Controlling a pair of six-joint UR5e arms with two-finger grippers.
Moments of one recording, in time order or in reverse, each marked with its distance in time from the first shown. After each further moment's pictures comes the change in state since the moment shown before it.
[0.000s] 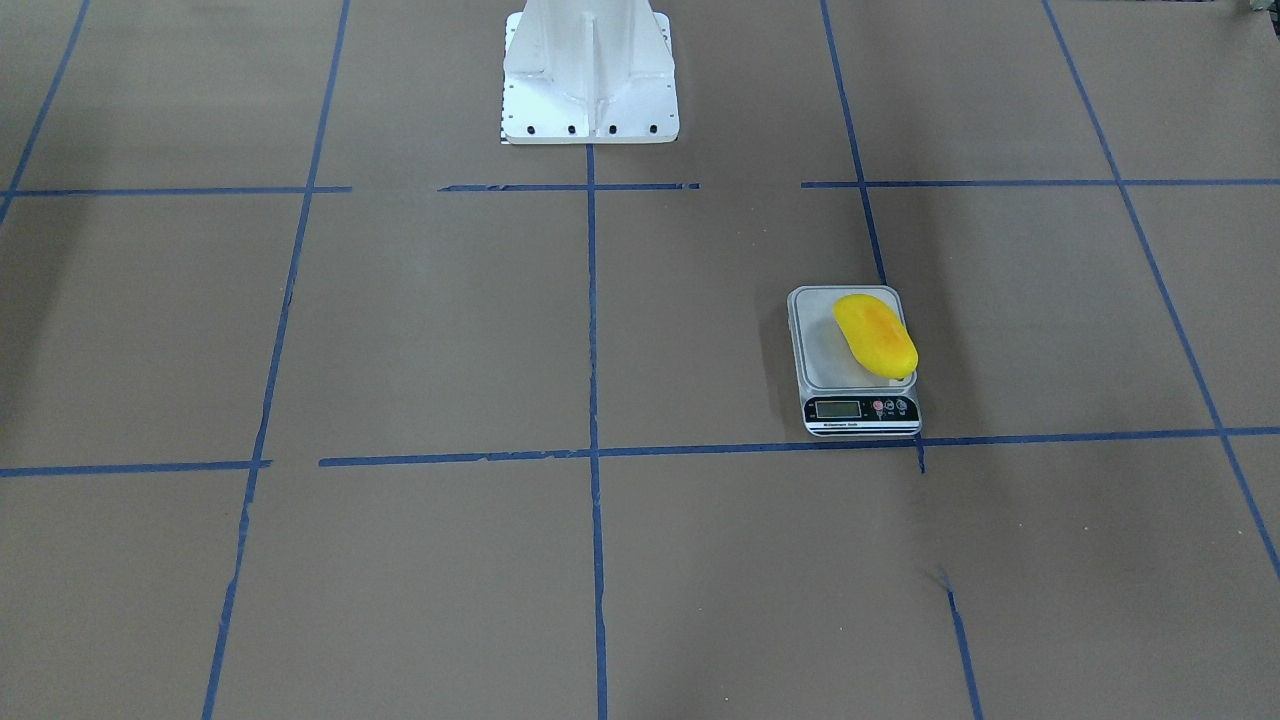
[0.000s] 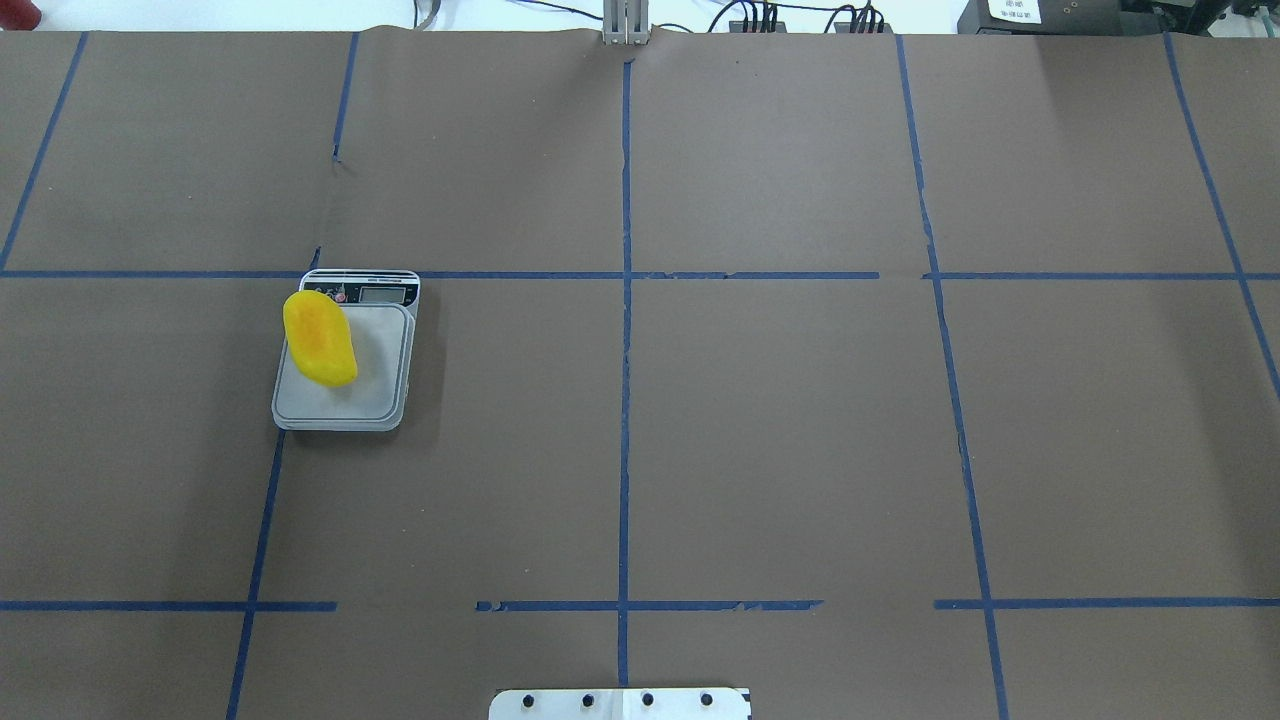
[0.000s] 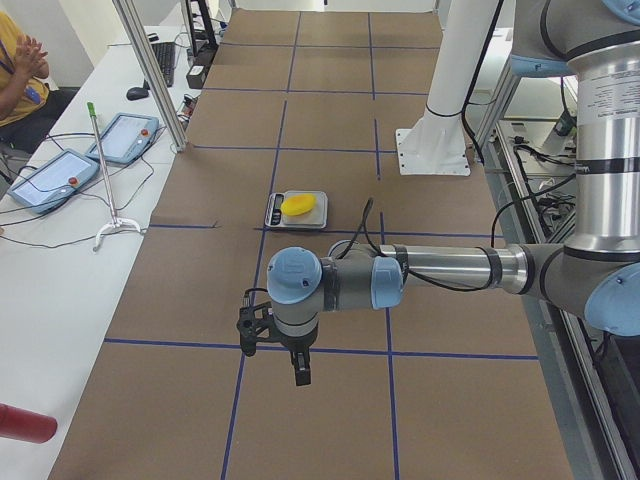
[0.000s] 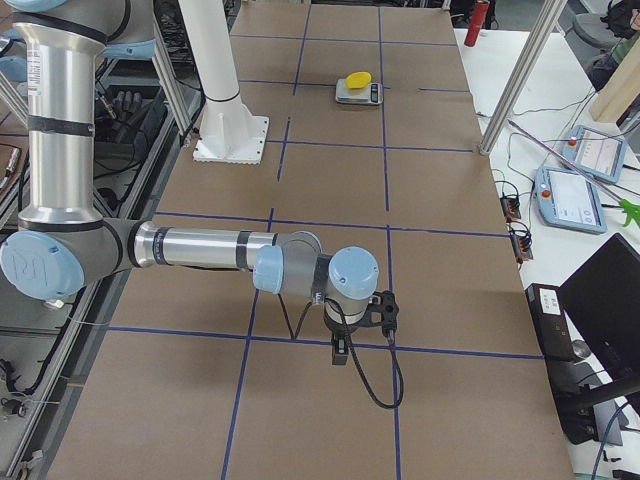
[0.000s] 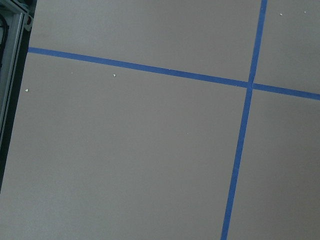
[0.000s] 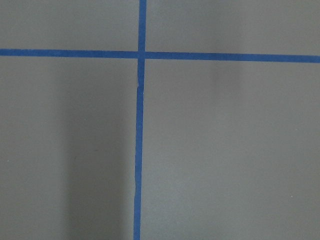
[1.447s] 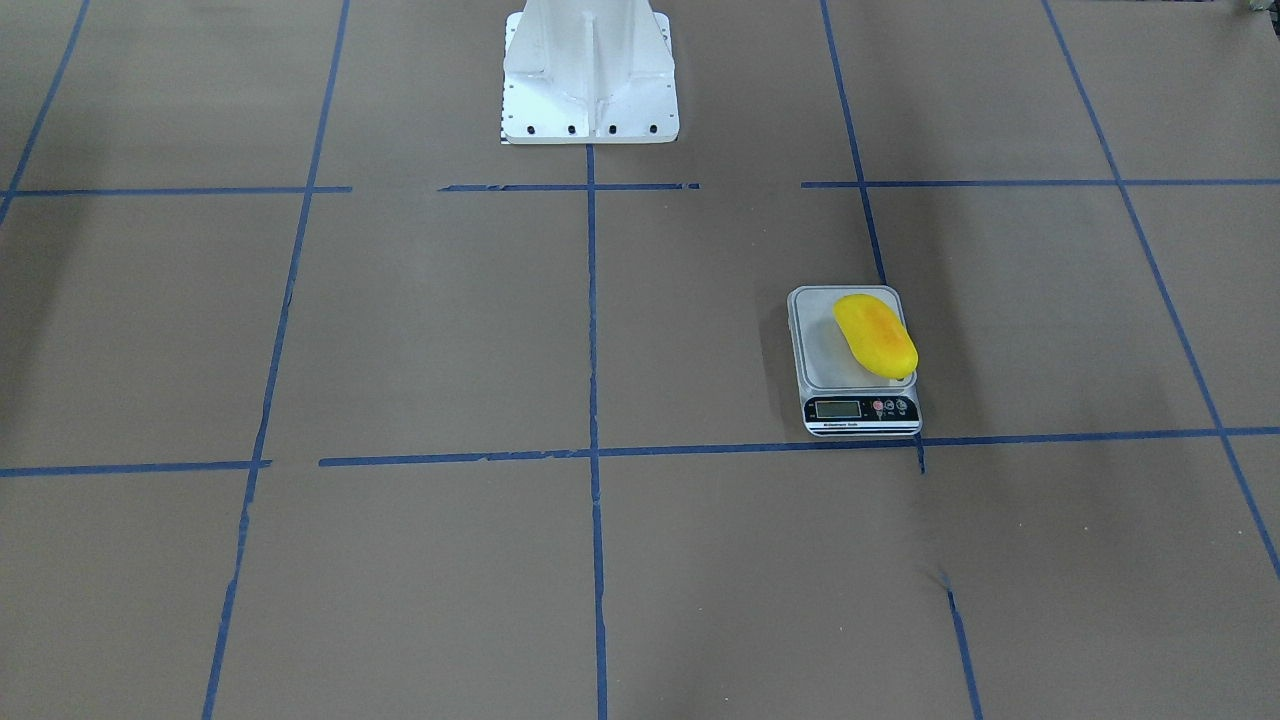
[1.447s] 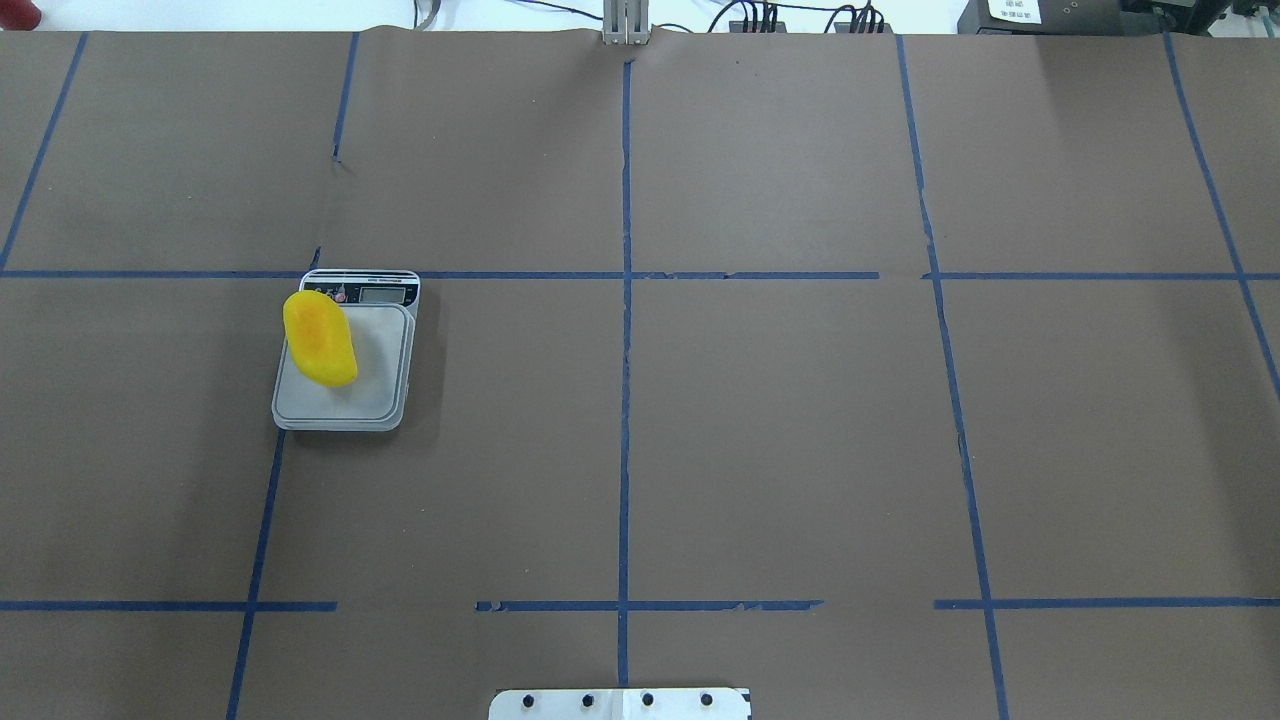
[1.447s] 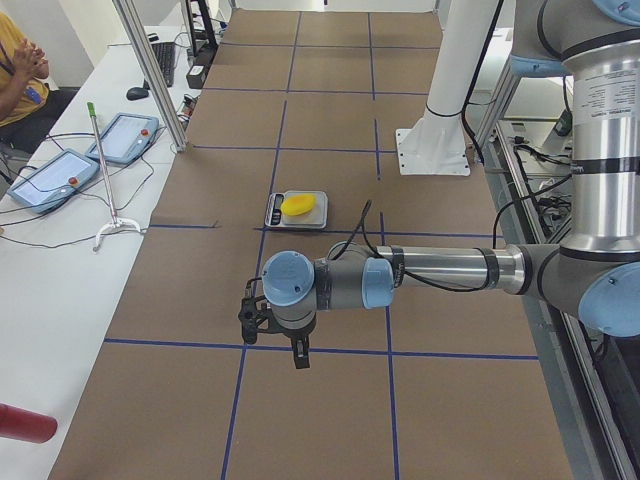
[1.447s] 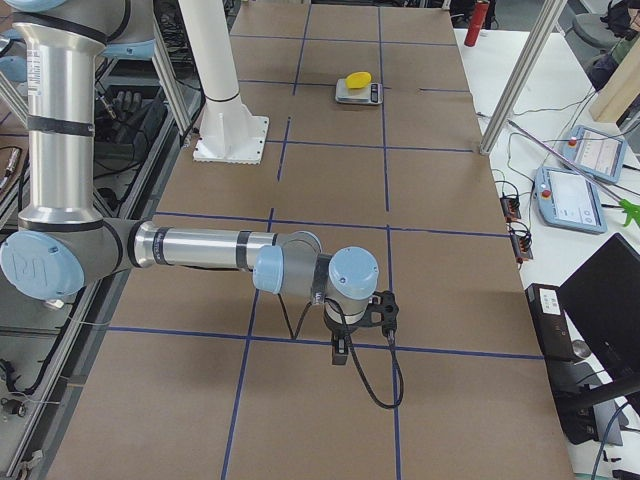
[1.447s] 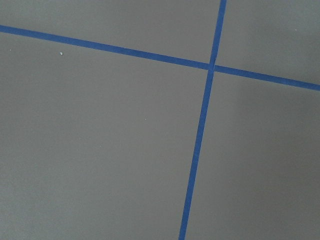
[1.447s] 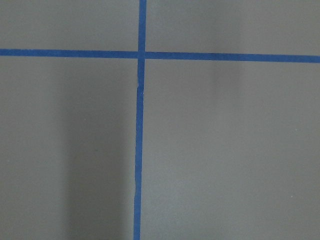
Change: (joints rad) left arm 0.046 -0.001 0.011 -0.001 -0.116 0.010; right arm 0.000 0.000 0.000 0.000 0.000 0.000
